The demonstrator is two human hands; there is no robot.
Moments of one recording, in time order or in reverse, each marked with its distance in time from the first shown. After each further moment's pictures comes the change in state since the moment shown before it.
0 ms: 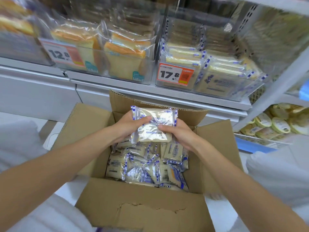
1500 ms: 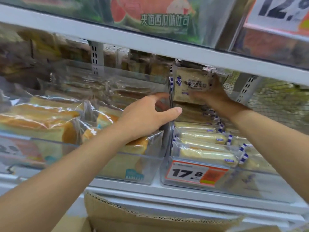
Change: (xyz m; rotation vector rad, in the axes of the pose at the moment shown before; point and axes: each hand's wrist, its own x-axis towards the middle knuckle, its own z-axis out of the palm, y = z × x) left_hand 0.140 0.207 -0.054 0.587 0.193 0.660; right_hand 0.185 -0.265 -0.151 -0.501 0.756 -0.492
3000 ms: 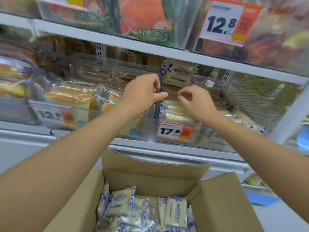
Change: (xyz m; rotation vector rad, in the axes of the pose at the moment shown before) left_hand -0.042 0.041 -0.017 0.201 0.209 0.113; right_hand -0.147 -0.039 -0.024 -0.452 -0.017 -0.431
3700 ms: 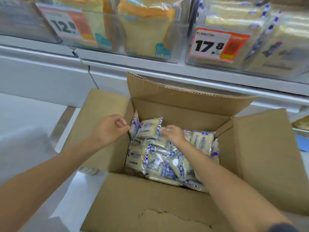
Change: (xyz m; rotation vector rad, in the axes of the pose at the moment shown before) left_hand -0.291 -0.132 0.039 -0.065 -0.398 -0.771; right_hand -0.273 -0.021 0.263 0.697 -0.781 0.967
